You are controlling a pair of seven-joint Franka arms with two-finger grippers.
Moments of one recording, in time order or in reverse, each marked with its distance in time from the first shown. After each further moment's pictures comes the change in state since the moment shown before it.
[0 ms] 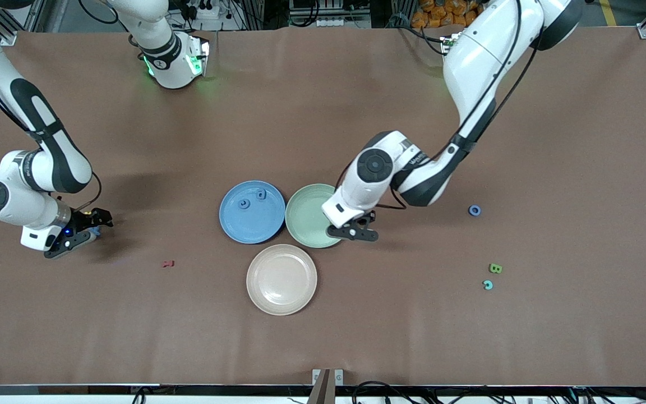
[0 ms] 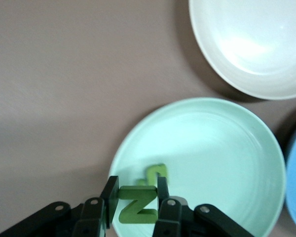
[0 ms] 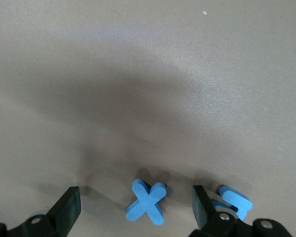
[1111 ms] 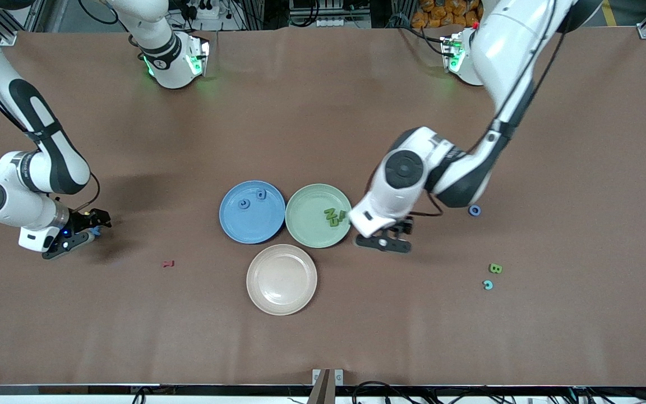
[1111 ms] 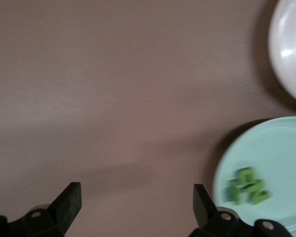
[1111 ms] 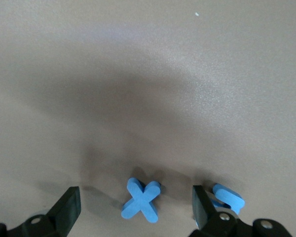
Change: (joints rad) left arm 0.091 -0.119 0.047 0.027 0.018 -0.210 0.204; right arm 0.000 0.003 -0.001 0.016 0.000 -0.016 0.000
